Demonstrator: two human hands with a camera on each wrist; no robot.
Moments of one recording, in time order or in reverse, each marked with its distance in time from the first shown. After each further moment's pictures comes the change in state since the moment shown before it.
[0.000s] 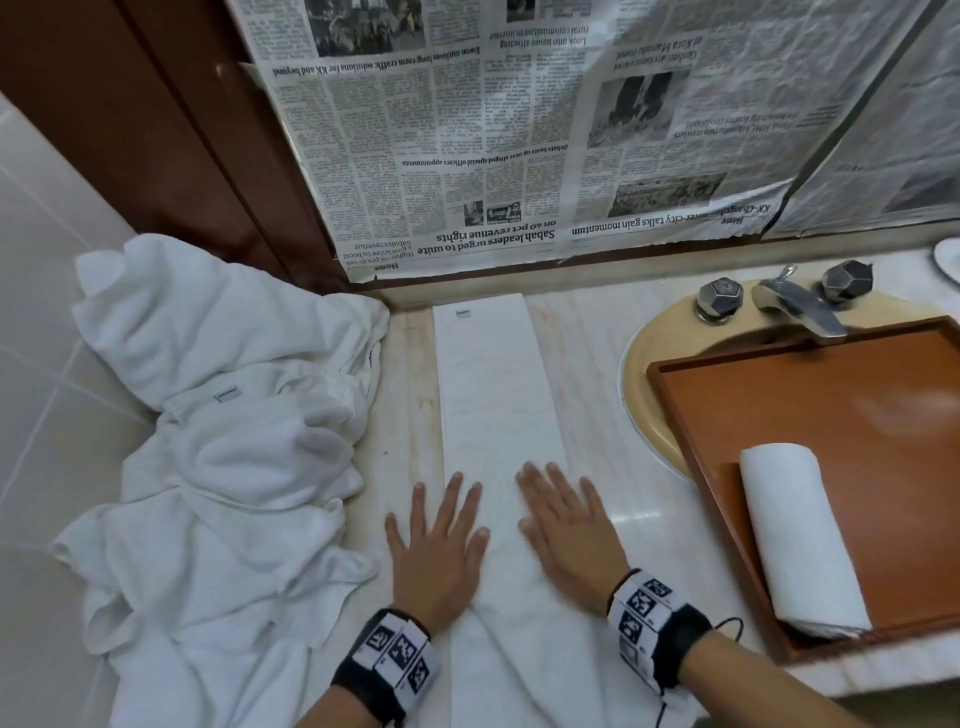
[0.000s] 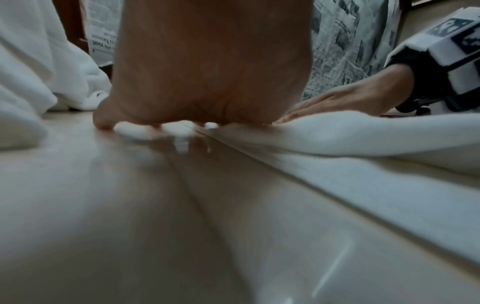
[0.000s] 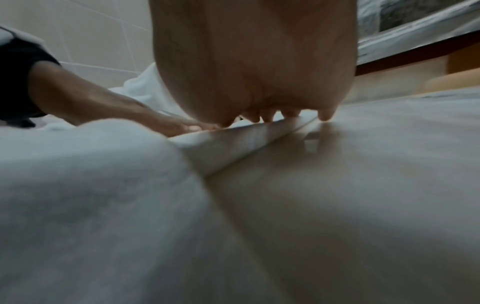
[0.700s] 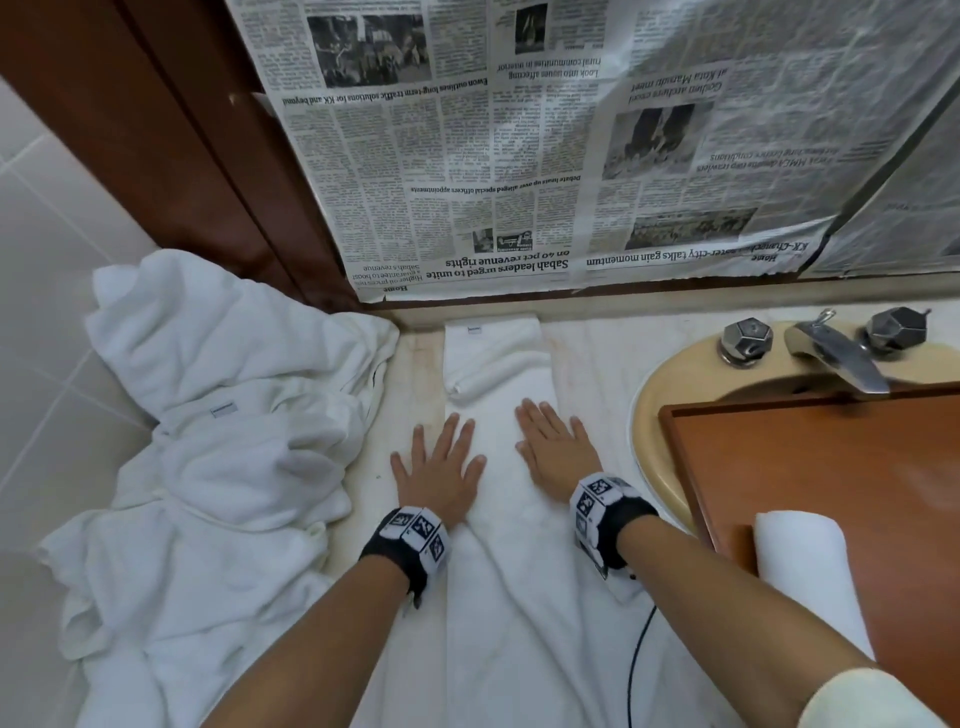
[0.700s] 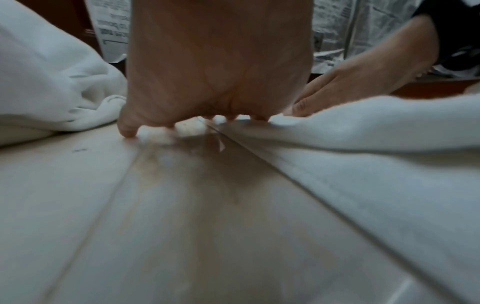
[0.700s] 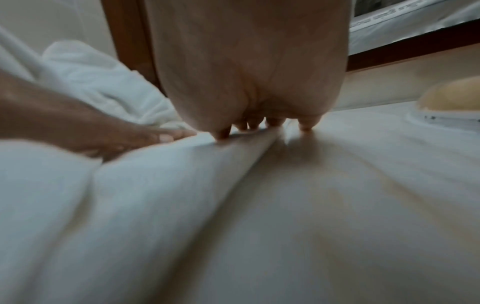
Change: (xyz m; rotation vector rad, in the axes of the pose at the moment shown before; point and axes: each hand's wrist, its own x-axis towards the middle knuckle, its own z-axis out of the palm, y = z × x) left_hand 0.125 0.023 -0.048 -0.015 -0.068 -0.199; right_hand 0.147 0.047 -0.053 0.036 -0.177 -0.026
